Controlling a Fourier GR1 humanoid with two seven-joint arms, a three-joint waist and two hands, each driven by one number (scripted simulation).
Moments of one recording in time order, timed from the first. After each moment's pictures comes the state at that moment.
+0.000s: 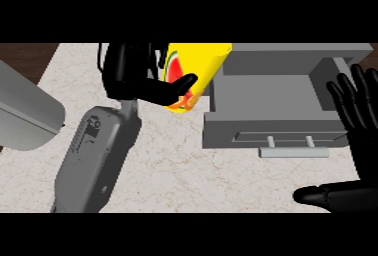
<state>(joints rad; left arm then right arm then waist) -0.73 0.00 -0.05 -1.33 0.22 0.19 -0.18 -0.10 -0.11 -0.11 -2.06 -0.18 0.15 0.17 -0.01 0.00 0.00</state>
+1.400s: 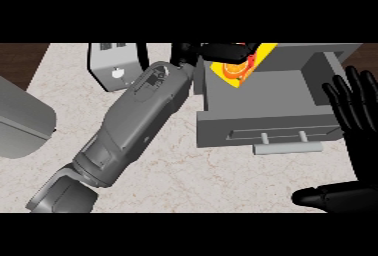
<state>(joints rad) -1.24 0.00 -0.27 -0.58 0.46 0.39 -0.32 -0.10 -0.11 -0.10 -2.04 -0.18 0.18 0.14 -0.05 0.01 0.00</state>
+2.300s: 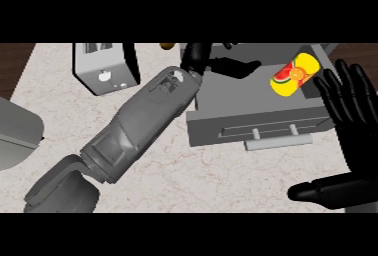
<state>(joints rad) -1.32 0.00 -0.57 -0.40 0.58 0.48 -0.31 -0.15 -0.11 -0.10 -1.99 -0.21 0.21 0.11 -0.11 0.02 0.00</state>
